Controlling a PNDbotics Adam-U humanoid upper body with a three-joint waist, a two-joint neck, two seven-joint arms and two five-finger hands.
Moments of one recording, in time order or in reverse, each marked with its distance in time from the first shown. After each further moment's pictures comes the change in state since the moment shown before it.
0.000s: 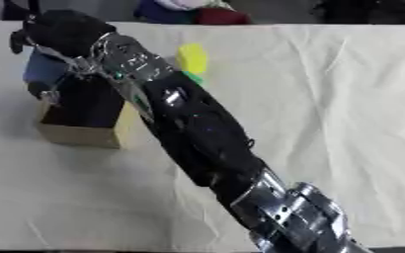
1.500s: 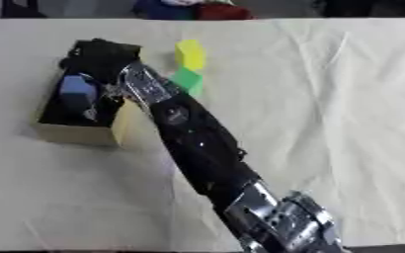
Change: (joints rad) left arm 0.000 -0.016 0.000 0.000 0.002 0.005 -0.011; right arm 0.028 0.025 -0.108 0.153 0.303 0.020 -0.085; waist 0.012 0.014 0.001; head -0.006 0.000
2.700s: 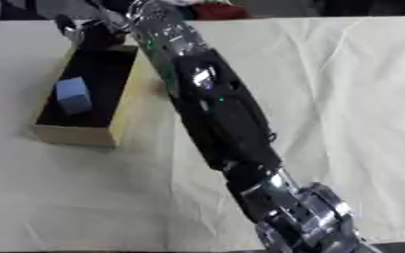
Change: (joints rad) left arm 0.003 -0.001 0.000 0.000 -0.004 0.003 -0.004; right arm -0.044 -0.162 -0.040 -0.286 -0.248 0.104 0.103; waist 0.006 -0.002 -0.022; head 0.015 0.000
